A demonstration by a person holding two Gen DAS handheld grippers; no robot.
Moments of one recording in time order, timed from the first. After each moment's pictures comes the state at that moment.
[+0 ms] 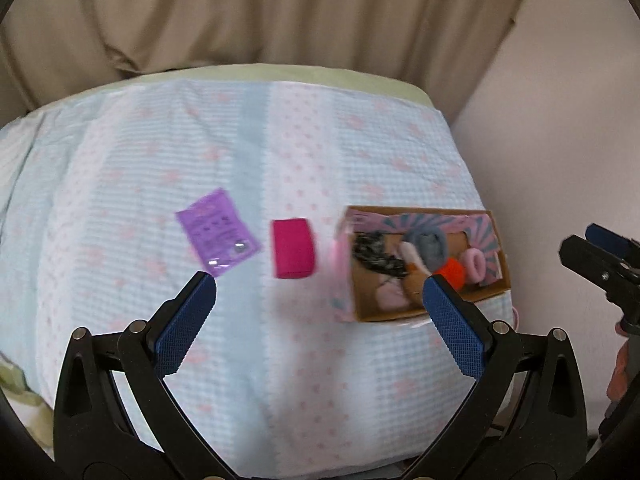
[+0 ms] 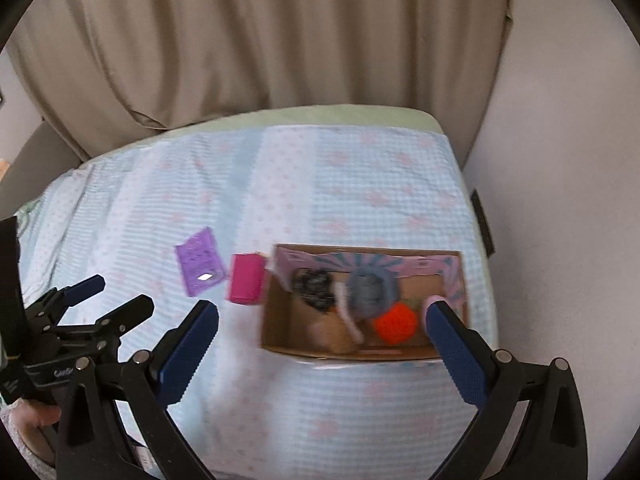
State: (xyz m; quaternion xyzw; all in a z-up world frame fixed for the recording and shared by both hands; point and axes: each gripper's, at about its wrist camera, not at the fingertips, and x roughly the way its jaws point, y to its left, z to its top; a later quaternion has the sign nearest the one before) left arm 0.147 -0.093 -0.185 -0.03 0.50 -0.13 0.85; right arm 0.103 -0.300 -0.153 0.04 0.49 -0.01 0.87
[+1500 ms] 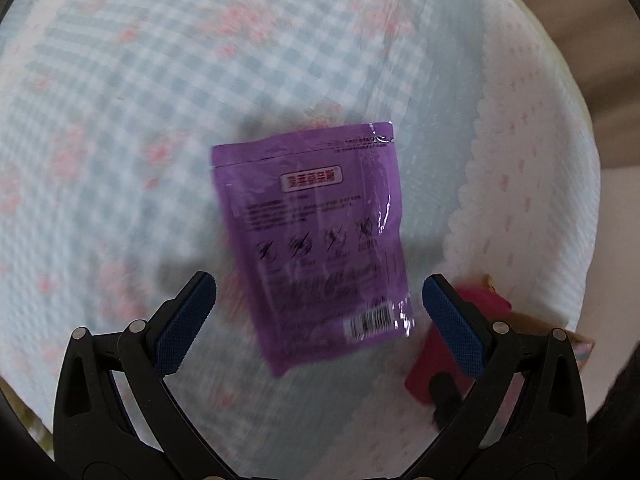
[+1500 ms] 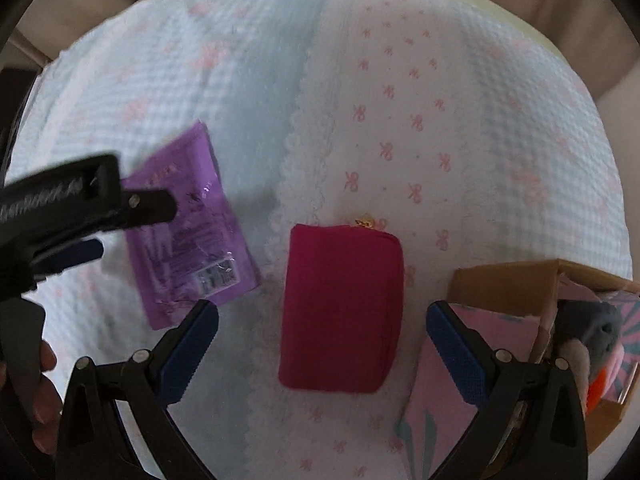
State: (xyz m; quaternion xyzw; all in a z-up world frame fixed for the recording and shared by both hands) left arm 0.370 0.041 -0.486 -0.19 0.68 0.00 0.70; right arm 0.300 -0.128 -0.452 -0.04 0.64 0.00 0.77
